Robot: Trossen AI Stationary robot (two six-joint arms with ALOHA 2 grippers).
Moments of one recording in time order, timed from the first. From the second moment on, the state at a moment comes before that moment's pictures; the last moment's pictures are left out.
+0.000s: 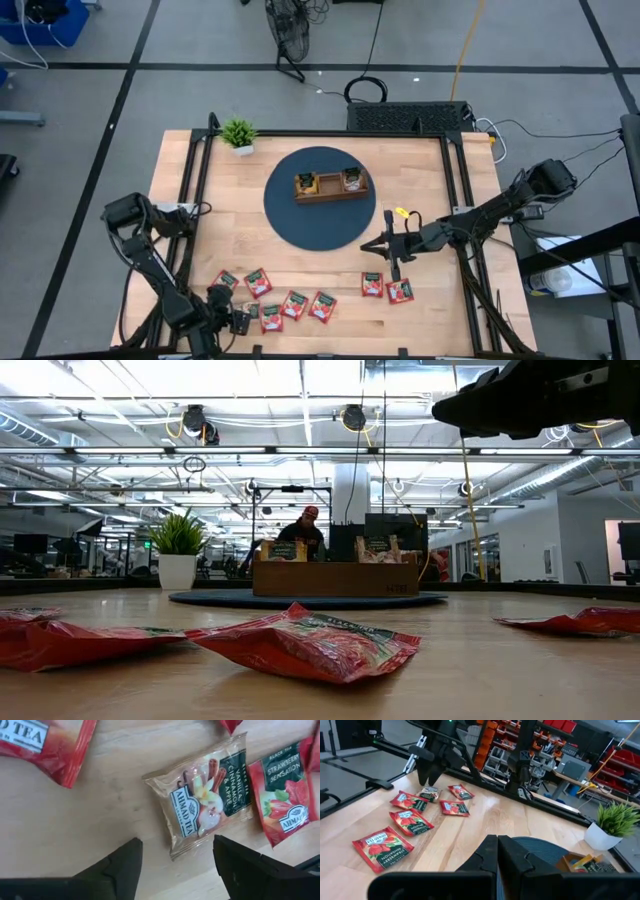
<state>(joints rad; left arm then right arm) -1.06 1.78 0.99 -0.58 -0.25 -2.42 0.41 1.25 0.38 0.73 0.31 -0.25</state>
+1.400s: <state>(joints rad) -1.02 1.82 1.09 -0.91 -0.35 -2.31 0.41 1.25 0.38 0.72 0.31 -0.25</state>
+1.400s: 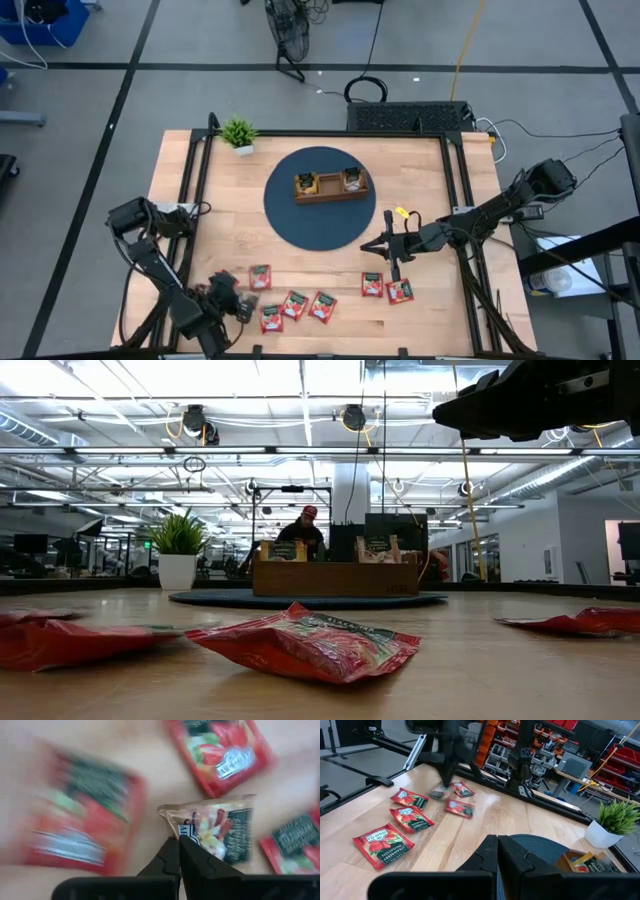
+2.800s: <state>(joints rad) -0.31 1.80 1.49 -0.74 -0.93 -0.56 -0.13 1.42 0.38 1.17 0.18 -0.16</state>
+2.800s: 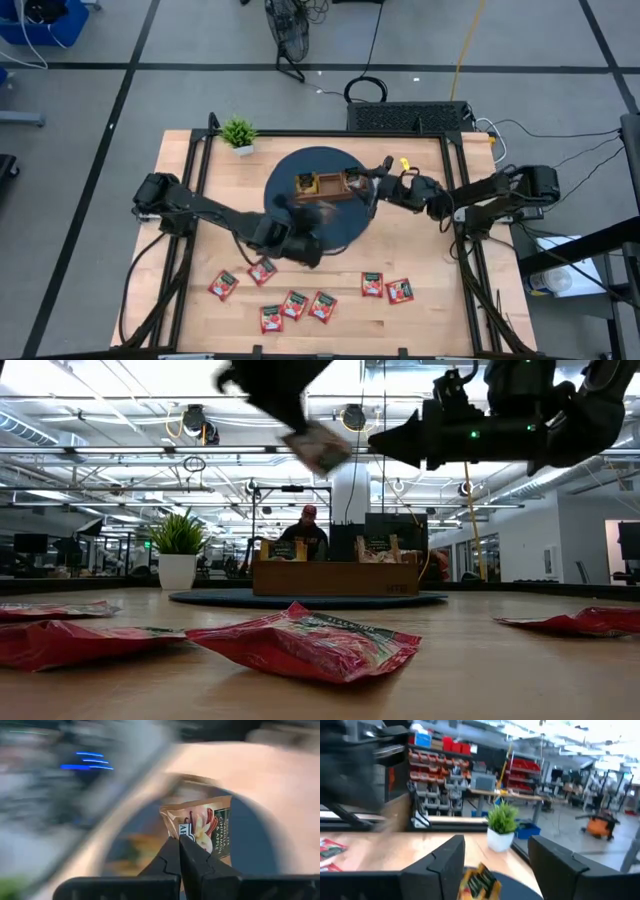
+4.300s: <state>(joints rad) 0.33 1.74 0.86 0.94 0.11 0.00 -0.22 1.41 0.38 1.19 0.13 0.04</state>
